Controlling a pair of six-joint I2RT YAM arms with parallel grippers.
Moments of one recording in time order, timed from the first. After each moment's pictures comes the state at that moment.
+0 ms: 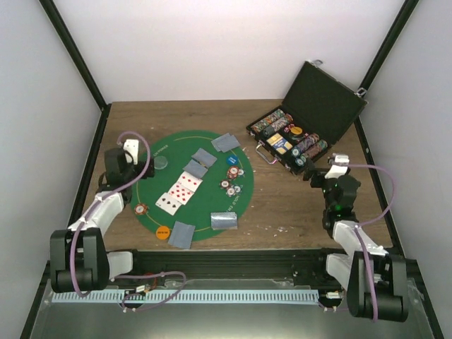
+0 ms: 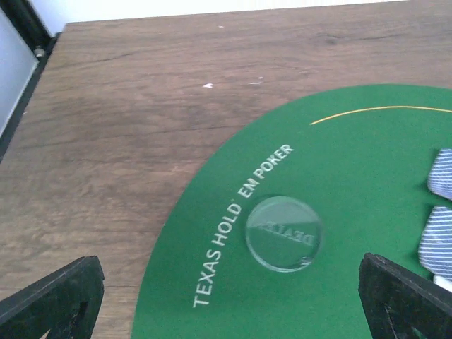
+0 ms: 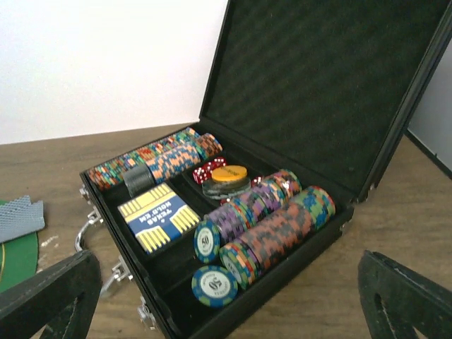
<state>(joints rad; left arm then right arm) 0.06 1.23 0.64 0.02 0.11 0.10 -0.10 1.00 0.25 0.60 -0.15 0.10</state>
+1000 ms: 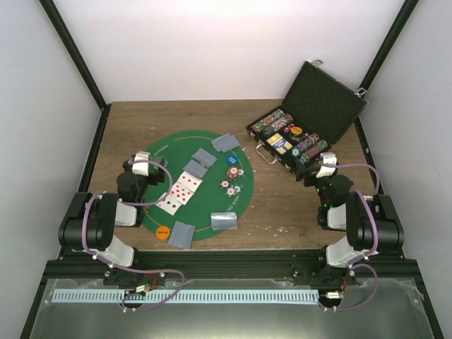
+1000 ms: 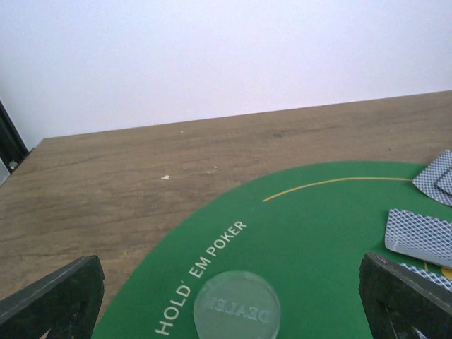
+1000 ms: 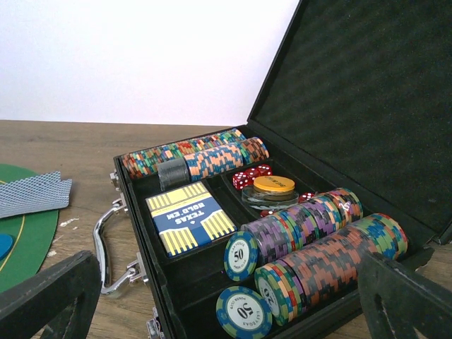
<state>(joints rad) -0.02 1.55 0.24 1.17 0.11 0.06 -0.10 1.52 0.20 1.25 -0.31 0.02</state>
